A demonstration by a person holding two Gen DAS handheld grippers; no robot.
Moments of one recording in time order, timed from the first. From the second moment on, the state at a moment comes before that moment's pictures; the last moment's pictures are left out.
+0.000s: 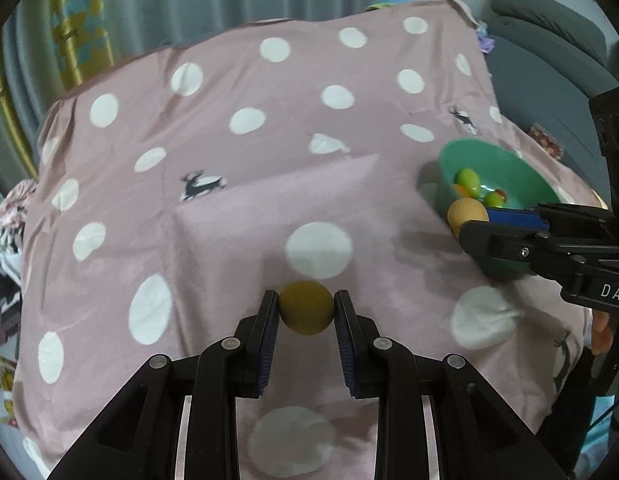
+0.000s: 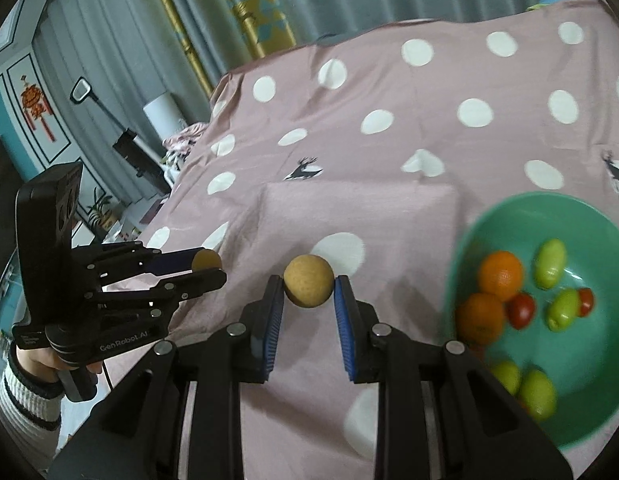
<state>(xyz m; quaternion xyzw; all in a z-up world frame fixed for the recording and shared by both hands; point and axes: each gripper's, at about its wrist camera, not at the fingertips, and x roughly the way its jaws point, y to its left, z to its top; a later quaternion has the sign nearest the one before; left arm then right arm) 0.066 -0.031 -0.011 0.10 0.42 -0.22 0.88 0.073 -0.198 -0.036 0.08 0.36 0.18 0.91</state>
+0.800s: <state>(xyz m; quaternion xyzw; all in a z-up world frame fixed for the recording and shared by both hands) 0.073 -0.214 0.006 0.14 0.39 -0.33 0.85 0.038 -0.327 -0.043 0.07 0.37 0.01 0.93</state>
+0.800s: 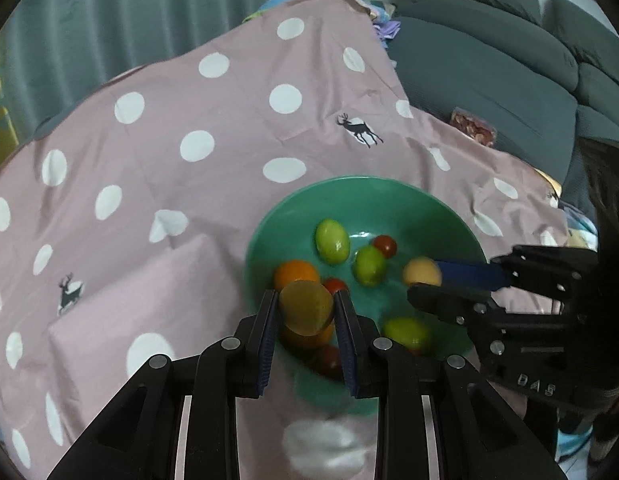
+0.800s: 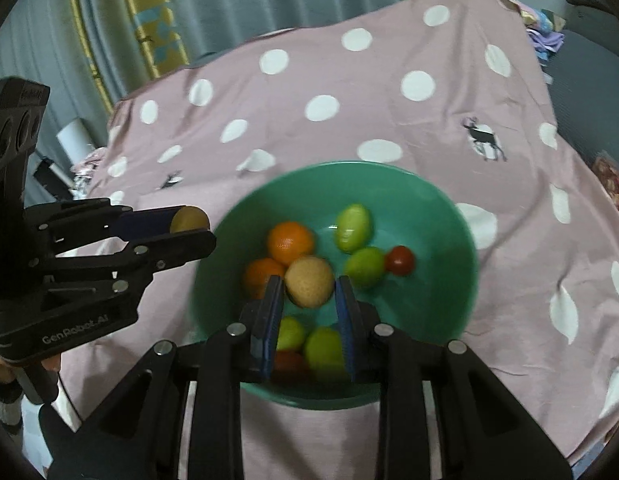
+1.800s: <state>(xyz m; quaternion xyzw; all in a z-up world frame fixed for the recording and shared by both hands) 0.044 -0.210 0.076 0.08 0.36 -0.24 0.90 -0.021 -0.343 -0.003 0.02 0.37 -0.03 0.93</state>
